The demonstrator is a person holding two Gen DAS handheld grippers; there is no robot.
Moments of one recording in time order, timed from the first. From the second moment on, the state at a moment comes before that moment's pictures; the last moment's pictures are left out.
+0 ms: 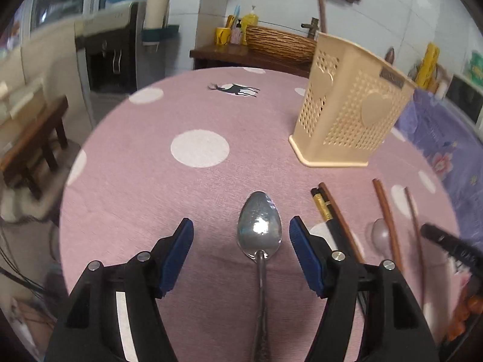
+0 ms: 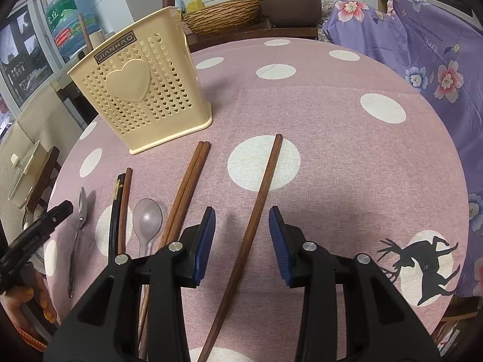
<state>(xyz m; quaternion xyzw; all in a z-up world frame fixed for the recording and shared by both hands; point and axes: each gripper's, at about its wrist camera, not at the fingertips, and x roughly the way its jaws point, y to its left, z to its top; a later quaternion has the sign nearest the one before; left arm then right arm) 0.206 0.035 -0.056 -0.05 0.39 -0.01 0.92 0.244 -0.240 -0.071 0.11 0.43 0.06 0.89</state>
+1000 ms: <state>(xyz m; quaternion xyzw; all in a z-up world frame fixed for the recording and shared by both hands) 0.220 0.020 0.001 -0.05 0.33 -0.04 0.94 0.278 -0.245 -0.075 0.10 0.45 0.05 0.89</state>
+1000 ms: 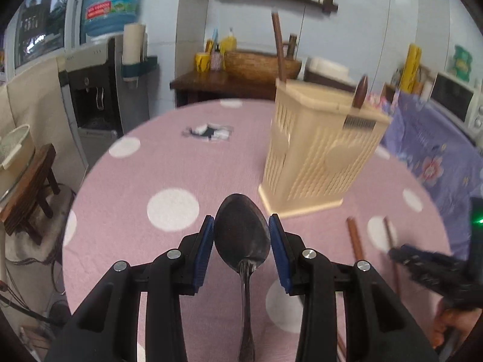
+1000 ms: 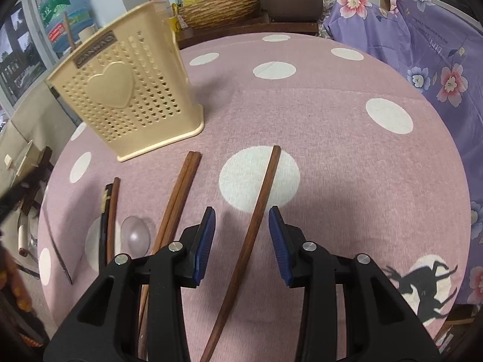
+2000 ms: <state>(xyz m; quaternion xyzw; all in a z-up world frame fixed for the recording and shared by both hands) 0.209 0.016 0.027 -0.05 0.27 -0.06 0.96 0.287 -0.249 -0.031 0.11 0.38 0.08 0.91</state>
